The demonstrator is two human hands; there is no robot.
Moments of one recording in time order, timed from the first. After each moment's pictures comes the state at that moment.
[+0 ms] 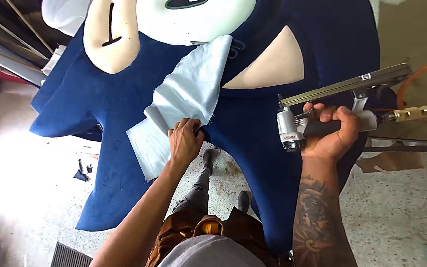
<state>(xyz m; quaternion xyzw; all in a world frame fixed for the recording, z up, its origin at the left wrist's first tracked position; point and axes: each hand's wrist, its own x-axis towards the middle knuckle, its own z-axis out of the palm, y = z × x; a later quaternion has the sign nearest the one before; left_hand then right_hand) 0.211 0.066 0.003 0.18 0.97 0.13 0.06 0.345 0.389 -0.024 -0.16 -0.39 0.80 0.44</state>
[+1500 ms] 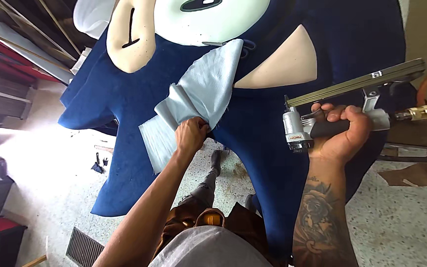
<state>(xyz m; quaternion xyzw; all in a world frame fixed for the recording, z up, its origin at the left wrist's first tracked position) 0.202 0.075 0.013 0.08 0.98 0.09 0.14 0.343 0.391 -0.024 -0.15 -0.38 0.80 0.43</state>
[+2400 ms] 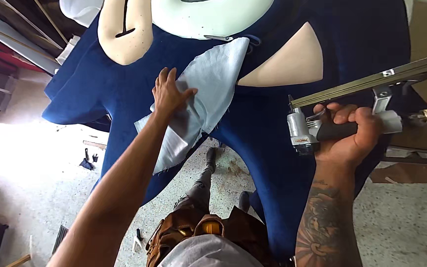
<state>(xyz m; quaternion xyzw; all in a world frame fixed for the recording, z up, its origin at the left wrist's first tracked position) 0.077 0.041 0.031 0.17 0.97 0.14 0.02 0.345 0.391 -0.021 -0.09 -0.44 0.80 0.39</state>
